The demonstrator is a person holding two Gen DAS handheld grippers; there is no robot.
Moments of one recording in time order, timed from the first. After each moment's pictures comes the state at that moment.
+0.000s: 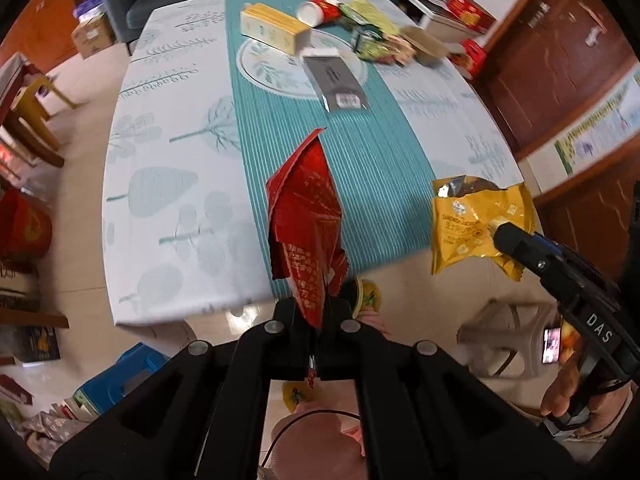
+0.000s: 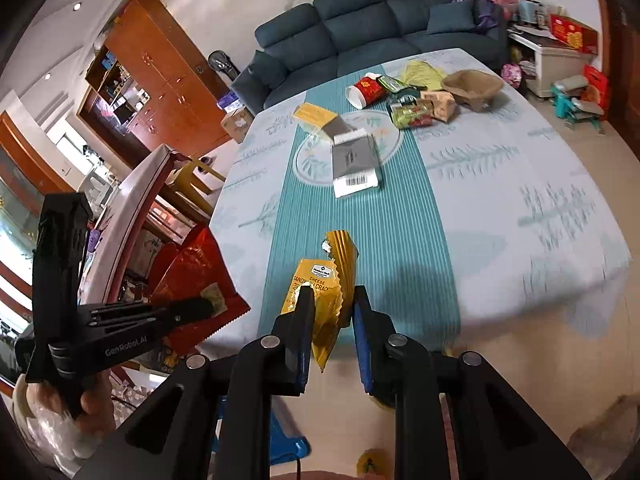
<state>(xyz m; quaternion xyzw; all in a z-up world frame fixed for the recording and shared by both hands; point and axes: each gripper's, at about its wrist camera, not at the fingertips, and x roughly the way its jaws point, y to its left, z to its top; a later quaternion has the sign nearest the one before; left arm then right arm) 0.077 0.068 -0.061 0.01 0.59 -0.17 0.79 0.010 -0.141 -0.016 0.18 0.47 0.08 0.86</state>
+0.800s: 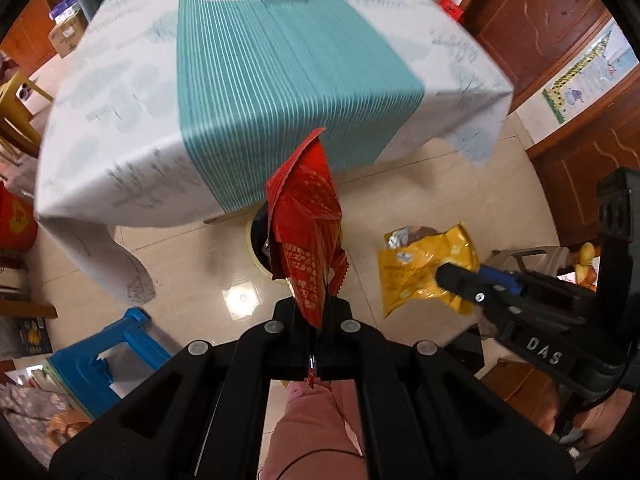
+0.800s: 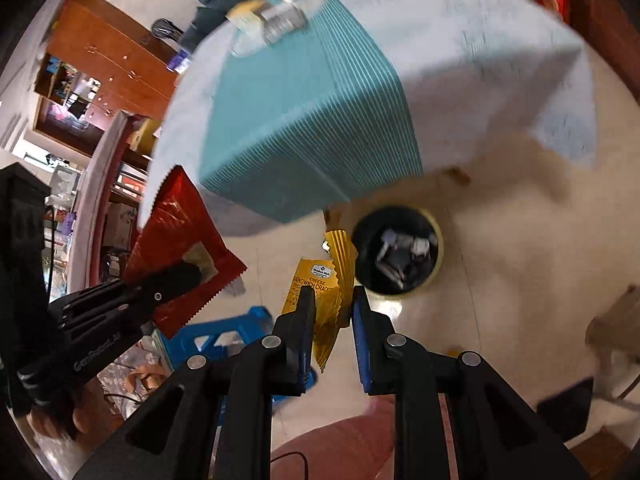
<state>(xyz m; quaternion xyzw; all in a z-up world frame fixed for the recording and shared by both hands) -0.049 0.025 -0.162 0.04 0.61 -0.18 0.77 -0.121 -0.149 -0.153 0.23 0.59 0.03 0.77</state>
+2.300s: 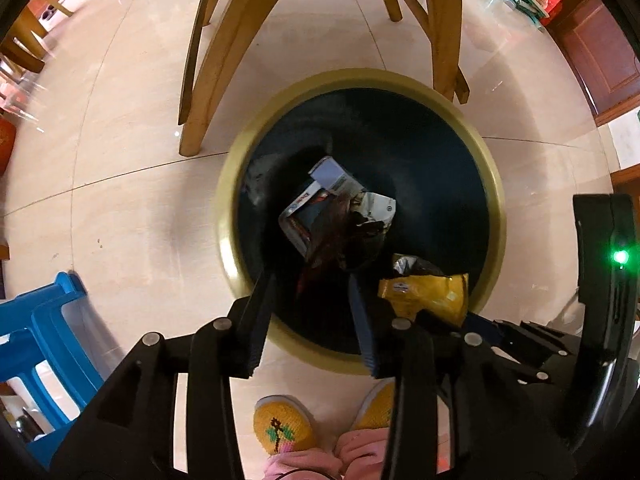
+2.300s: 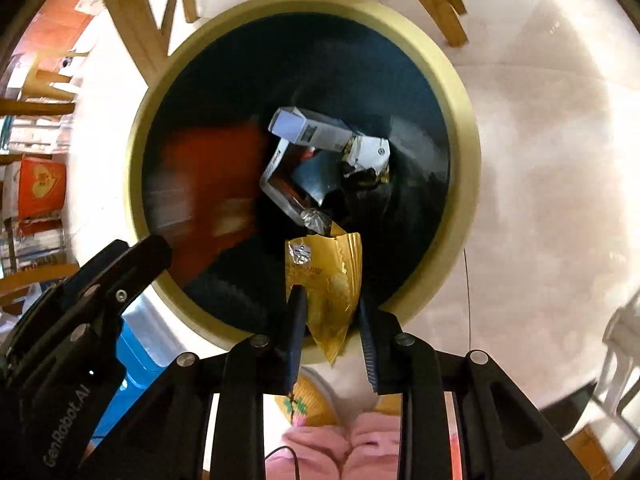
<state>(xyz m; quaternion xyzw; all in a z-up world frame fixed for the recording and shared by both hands) 0.021 -0.012 -0.593 0.02 0.66 -0.07 0.74 -0.053 -0.154 -0.608 0.17 0.74 -0.04 0.65</state>
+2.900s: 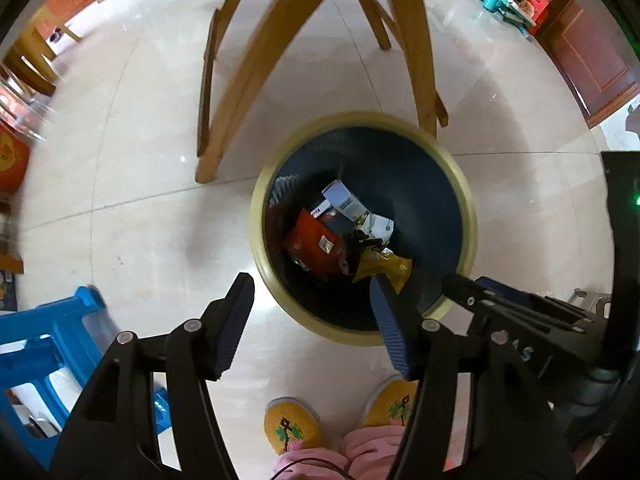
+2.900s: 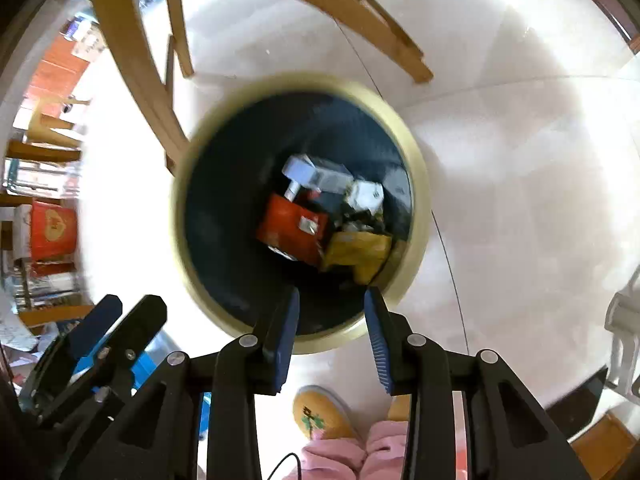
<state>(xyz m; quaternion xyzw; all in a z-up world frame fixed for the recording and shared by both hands) 0.000 -0.005 -0.513 0.03 0.62 -0.08 0.78 -0.050 -0.163 -0.524 0.20 0.68 -0.06 0.71</state>
